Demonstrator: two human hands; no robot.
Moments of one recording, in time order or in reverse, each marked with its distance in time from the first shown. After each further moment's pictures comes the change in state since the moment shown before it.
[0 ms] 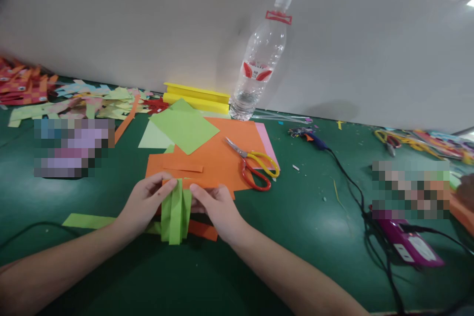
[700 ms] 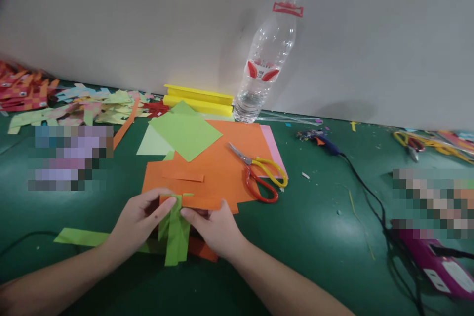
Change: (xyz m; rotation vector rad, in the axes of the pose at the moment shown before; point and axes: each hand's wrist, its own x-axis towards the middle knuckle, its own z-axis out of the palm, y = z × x) left_hand 0.003 0.009 -0.002 0.229 -0.009 0.041; right_hand 0.008 0.003 -0.006 -0.235 -0.056 -0.152
